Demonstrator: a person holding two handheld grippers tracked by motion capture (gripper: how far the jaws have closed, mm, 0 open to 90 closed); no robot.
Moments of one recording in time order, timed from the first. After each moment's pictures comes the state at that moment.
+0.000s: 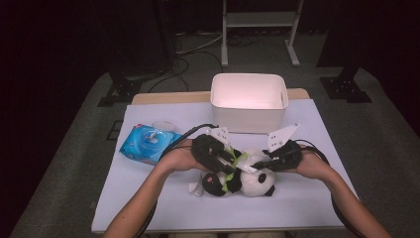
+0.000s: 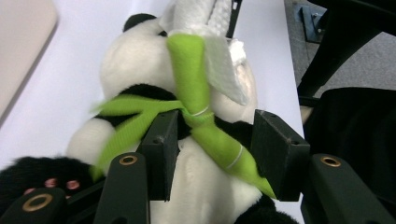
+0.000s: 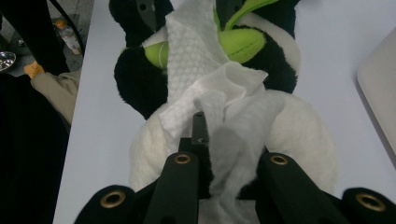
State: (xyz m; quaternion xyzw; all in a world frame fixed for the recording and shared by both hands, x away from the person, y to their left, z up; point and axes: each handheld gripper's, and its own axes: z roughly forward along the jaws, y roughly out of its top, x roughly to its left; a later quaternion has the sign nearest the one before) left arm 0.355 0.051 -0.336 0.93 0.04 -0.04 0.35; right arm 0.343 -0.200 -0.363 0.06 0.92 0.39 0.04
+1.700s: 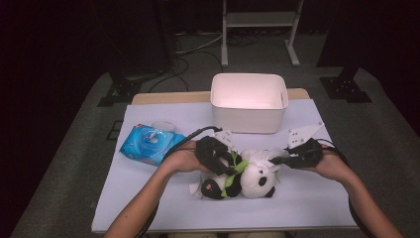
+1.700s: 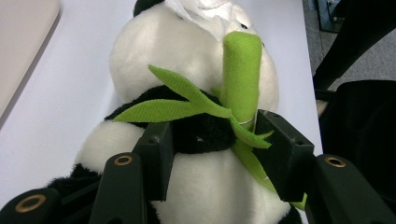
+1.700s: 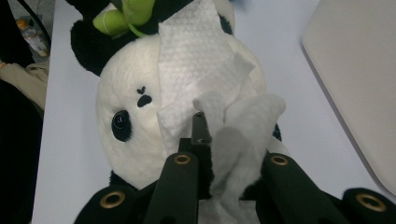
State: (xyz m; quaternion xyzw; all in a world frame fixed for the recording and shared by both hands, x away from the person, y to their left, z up) left arm 0.353 0.041 -0.345 0.94 0.04 -0.02 0.33; right arm 0.341 -0.249 -0.359 0.11 0.91 0.39 0.08
